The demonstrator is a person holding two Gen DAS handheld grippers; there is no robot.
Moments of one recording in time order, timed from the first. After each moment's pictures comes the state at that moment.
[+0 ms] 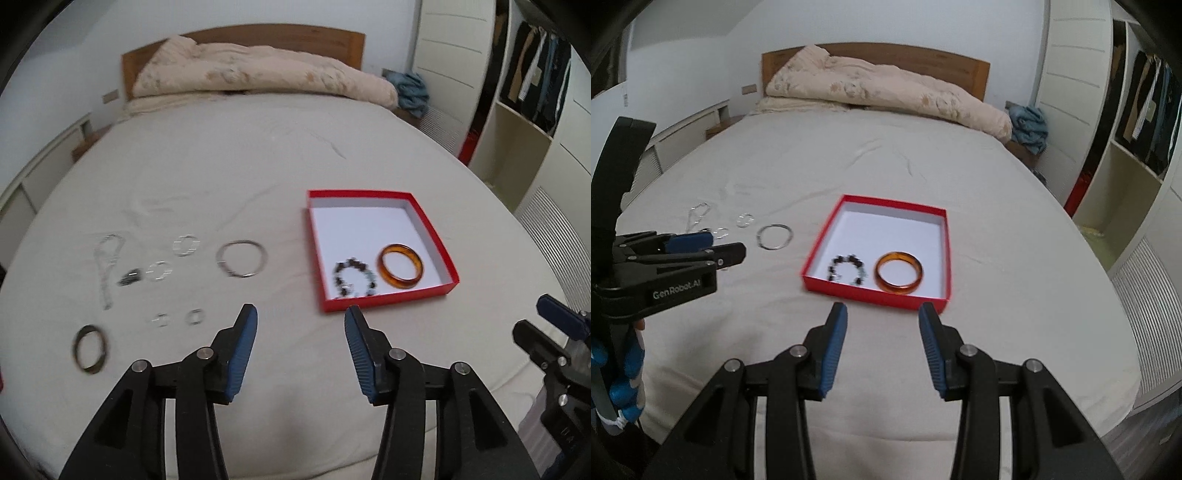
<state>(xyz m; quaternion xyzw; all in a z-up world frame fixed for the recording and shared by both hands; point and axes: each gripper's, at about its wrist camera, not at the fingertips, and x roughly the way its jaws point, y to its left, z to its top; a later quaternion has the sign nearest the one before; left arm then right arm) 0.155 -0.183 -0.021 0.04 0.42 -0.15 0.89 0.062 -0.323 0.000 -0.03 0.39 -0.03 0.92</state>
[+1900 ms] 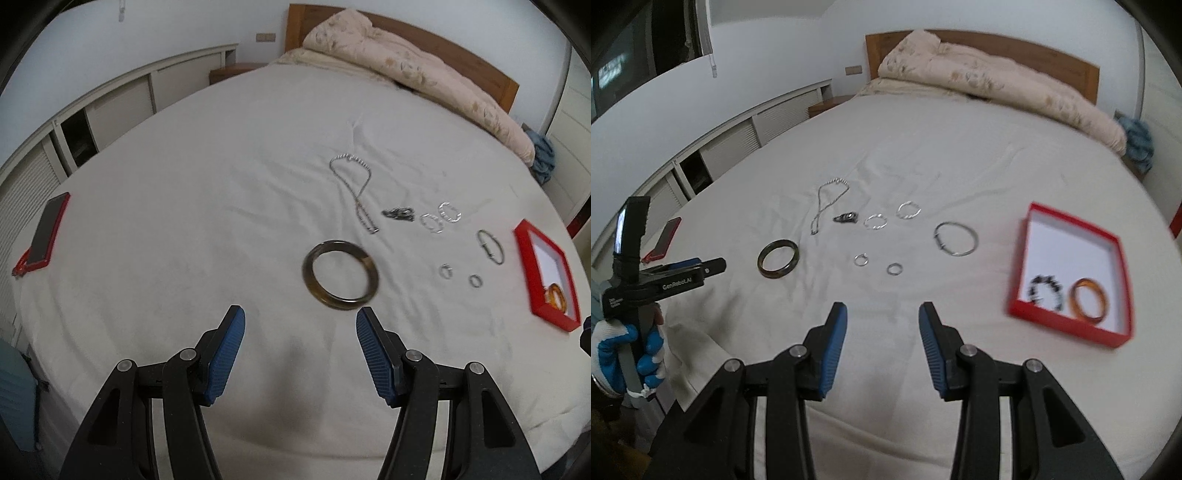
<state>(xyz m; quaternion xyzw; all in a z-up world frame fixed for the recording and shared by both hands) 0.134 0.119 -0.090 -0.08 0.46 0.05 0.89 0.116 -0.150 -0.045 -0.01 0.41 0.17 0.89</state>
